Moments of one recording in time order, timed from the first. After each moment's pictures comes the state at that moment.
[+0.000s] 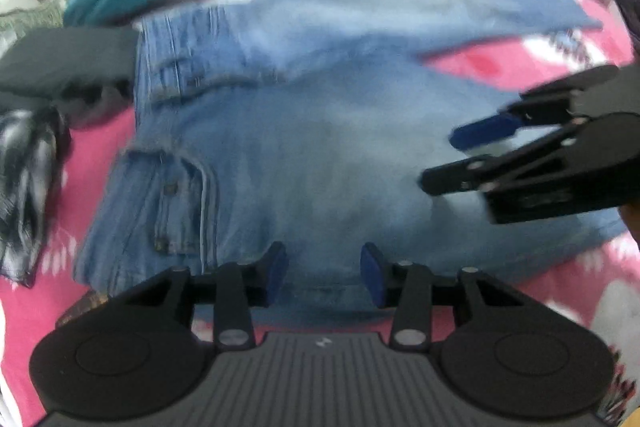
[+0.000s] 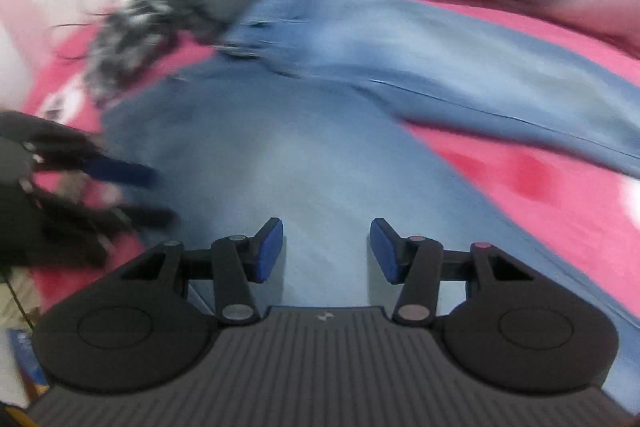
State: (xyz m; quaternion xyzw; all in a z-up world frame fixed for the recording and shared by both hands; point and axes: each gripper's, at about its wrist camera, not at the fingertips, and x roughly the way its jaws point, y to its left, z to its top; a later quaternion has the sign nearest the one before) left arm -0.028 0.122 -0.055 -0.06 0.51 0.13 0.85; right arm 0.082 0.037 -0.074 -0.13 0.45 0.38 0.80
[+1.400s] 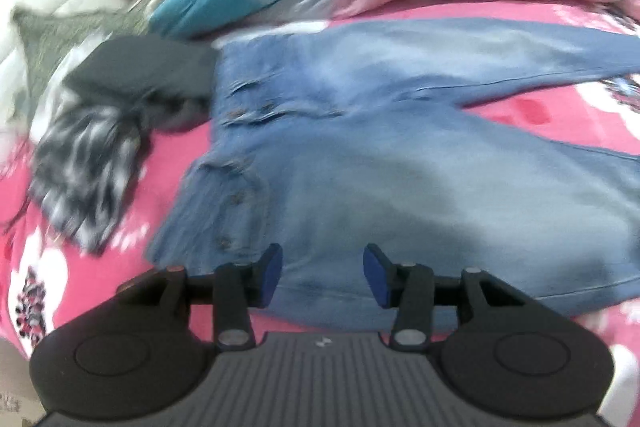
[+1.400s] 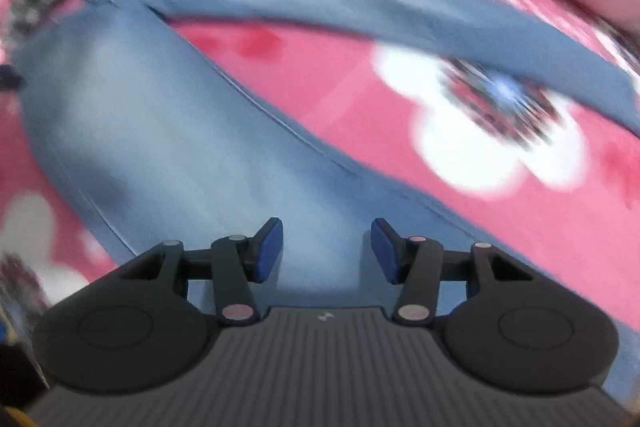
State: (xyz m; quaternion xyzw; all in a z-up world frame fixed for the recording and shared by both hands) left arm -0.018 0.075 -0.009 -0.03 0.49 0.26 0.83; right arm 0.114 -0.129 -0.032 -0.15 0.48 0.30 0.81
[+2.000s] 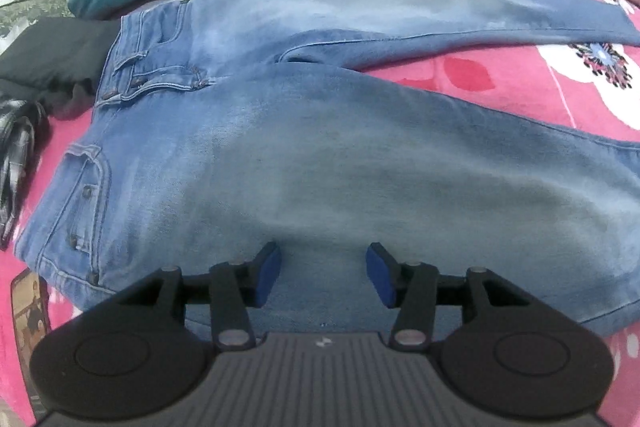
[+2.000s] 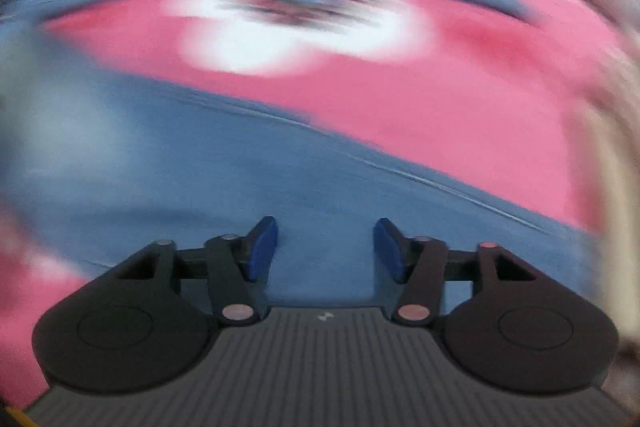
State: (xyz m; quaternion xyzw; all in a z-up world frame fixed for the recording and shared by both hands) left arm 0.050 0.033 -0.064 -0.07 0.53 0.23 0.81; right arm 0.131 -0.344 -0.055 -0.10 0.52 0.08 0.84
